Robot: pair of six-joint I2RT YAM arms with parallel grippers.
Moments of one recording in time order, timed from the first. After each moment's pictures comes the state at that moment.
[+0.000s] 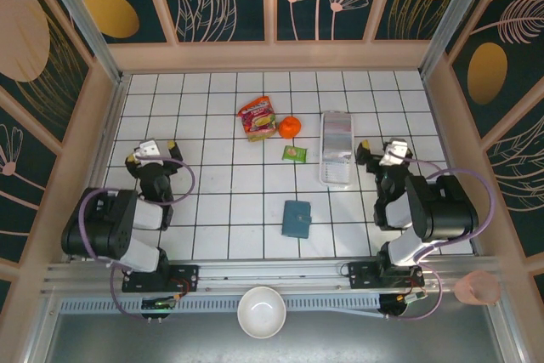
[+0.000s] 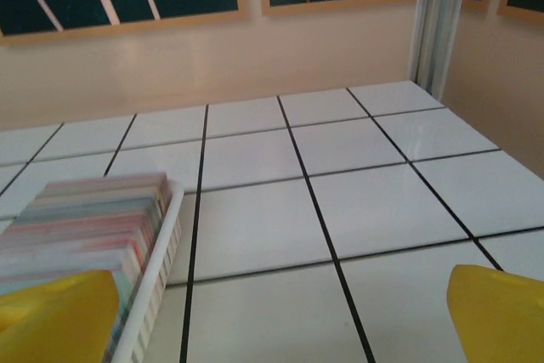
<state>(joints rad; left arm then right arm) -0.06 1.52 0.18 1.16 -0.38 -0.10 0.02 1.58 0.16 1.34 0.11 0.08</state>
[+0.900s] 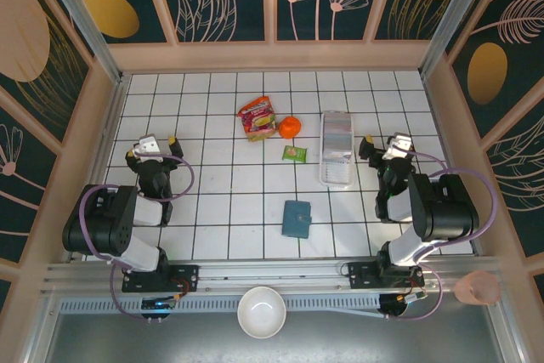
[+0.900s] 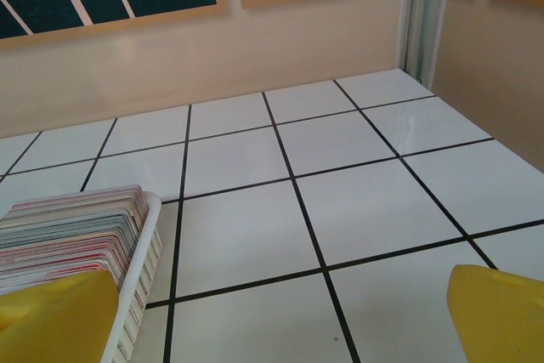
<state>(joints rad) -0.05 1.53 0.21 1.19 -0.35 -0.10 -0.01 1.58 0.20 1.26 0.11 0.11</state>
